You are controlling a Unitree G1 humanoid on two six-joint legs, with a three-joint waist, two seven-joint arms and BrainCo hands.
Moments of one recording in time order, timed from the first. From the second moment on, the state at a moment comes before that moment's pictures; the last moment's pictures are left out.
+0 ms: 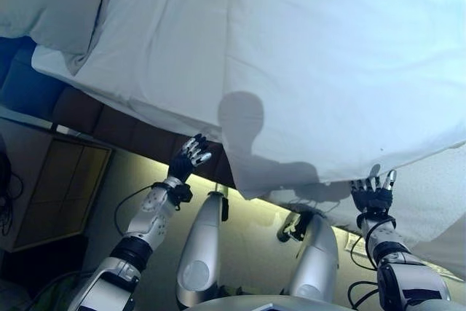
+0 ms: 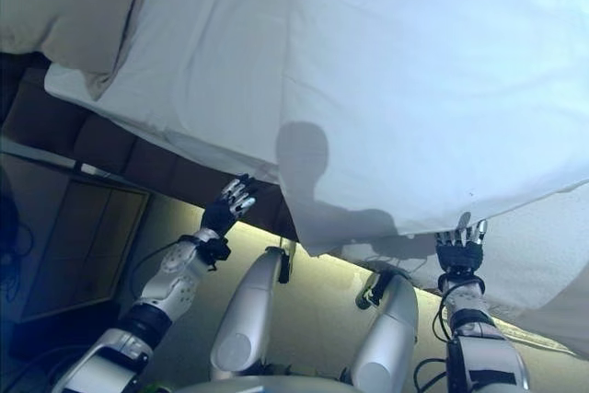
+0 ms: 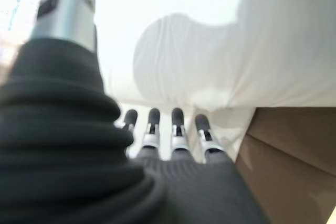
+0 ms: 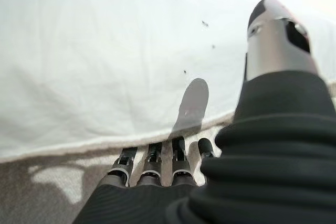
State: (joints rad) left arm -0.26 0.37 -0.37 0.49 -0.74 -0.20 -0.17; right arm -0.36 -0.43 -0.15 1.19 1.64 -0.03 0.41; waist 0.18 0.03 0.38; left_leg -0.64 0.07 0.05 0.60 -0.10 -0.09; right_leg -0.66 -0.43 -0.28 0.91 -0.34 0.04
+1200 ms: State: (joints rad) left arm -0.12 0.40 -0.41 0.49 -0.63 -0.12 -0.07; right arm -0.25 -0.36 0.00 0.95 1.19 -0.12 0.28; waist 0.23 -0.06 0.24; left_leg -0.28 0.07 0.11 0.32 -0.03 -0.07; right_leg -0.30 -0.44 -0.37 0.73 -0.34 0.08
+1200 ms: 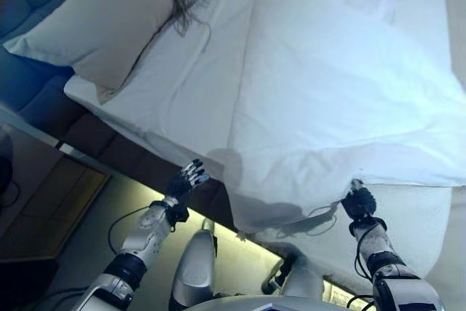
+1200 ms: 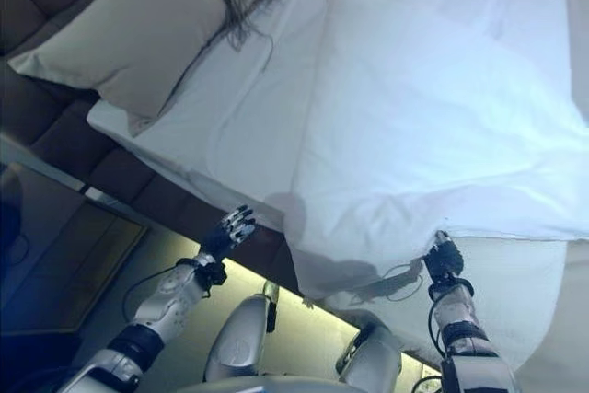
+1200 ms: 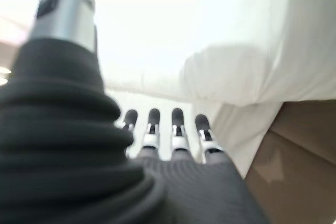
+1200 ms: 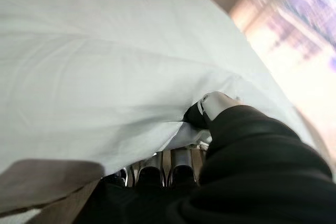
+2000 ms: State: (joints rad) left arm -0.11 0.34 -0.50 0.44 -0.08 0.16 0.47; right arm -0.22 -0.22 0.35 0.54 0.95 0.03 -0.15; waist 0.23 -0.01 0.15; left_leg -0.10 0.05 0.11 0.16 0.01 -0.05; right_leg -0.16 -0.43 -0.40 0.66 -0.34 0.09
